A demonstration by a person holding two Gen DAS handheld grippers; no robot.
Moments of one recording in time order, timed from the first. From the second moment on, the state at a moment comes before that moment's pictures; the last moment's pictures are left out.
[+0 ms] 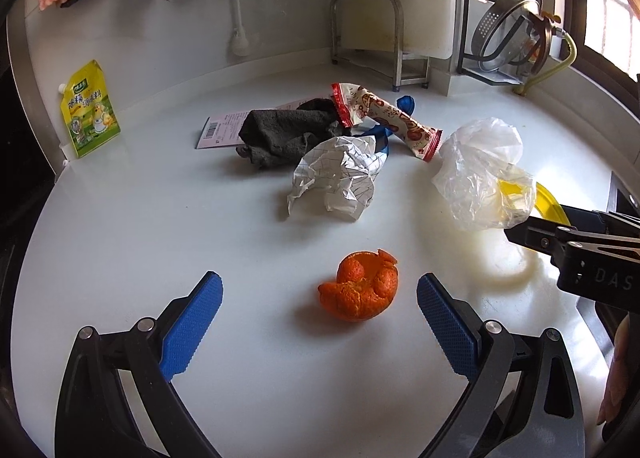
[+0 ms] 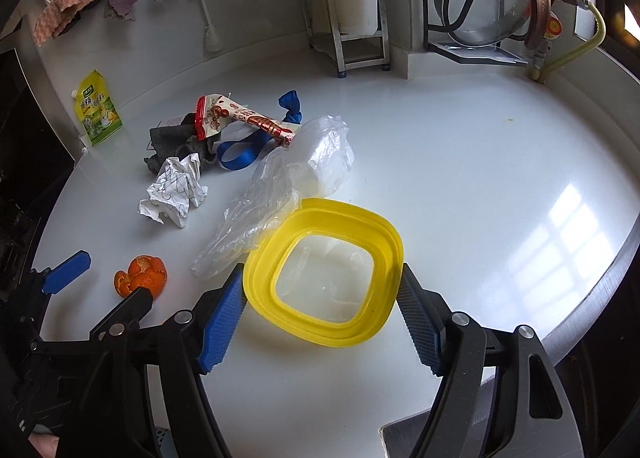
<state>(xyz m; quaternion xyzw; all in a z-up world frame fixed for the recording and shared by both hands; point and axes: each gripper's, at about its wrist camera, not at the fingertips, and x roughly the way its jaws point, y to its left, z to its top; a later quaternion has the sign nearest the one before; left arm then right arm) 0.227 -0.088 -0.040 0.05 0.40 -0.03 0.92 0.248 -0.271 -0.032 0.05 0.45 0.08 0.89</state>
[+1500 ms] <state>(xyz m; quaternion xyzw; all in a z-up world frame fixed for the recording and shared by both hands) 0.061 -0.044 -0.022 0.07 0.35 -0.08 0.93 0.024 -0.227 -0.039 0.09 0.40 0.06 0.91</state>
